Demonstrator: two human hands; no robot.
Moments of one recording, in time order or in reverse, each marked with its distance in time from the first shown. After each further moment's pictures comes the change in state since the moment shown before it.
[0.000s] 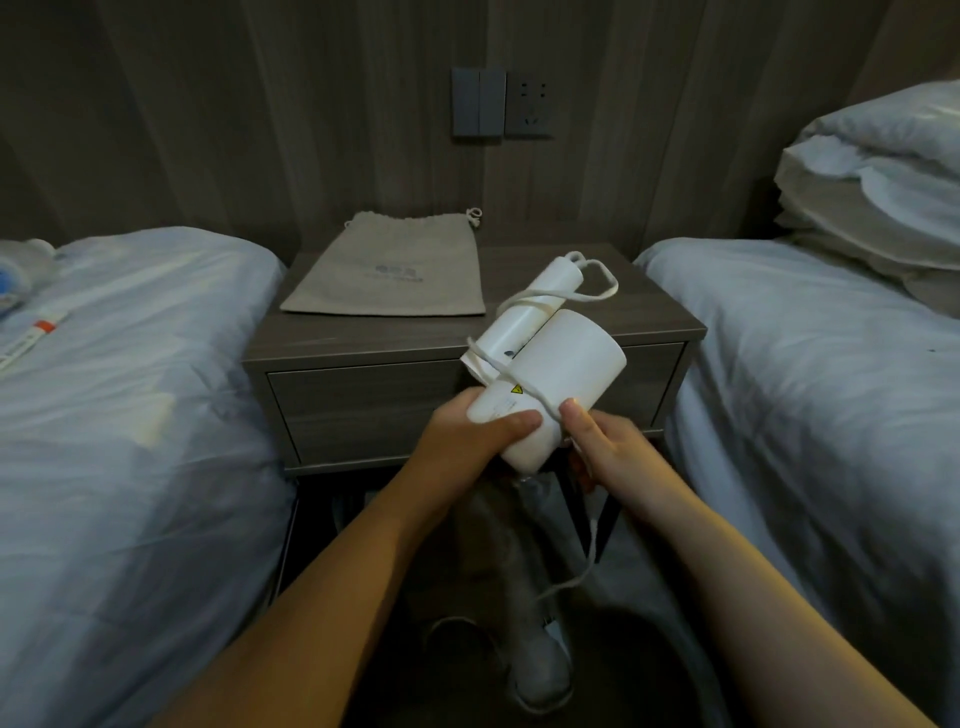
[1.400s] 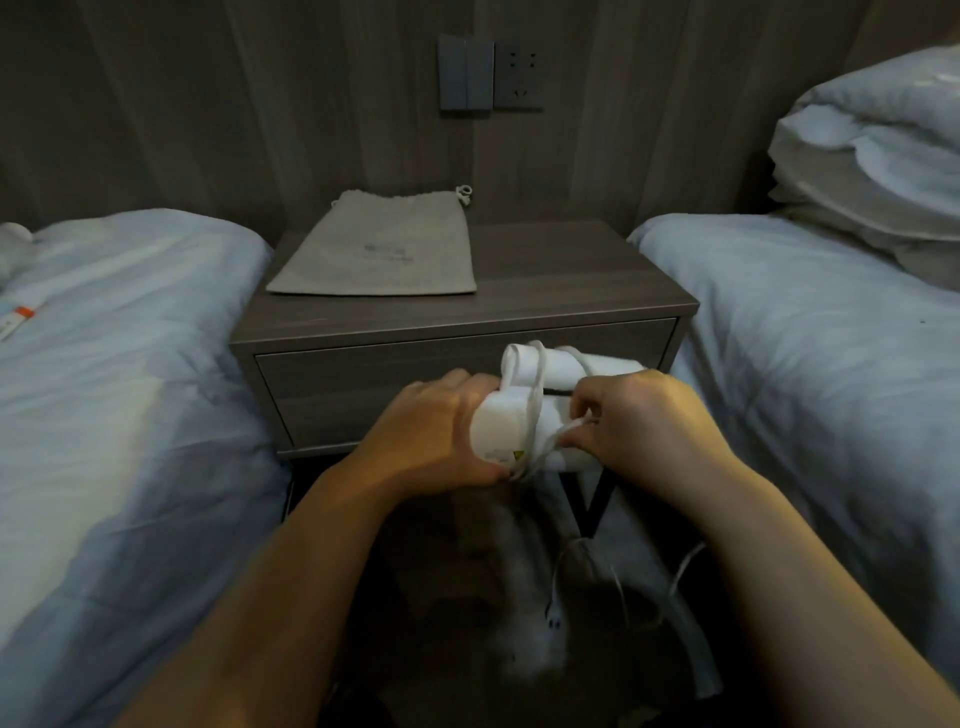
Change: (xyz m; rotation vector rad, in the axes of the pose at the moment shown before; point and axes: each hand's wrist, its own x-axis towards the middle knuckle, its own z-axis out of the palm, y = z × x) left_hand 0.008 0.000 -0.032 1.264 -0.227 0.363; right_hand -0.015 -0.028 -0.018 -0.995 0.126 -0.229
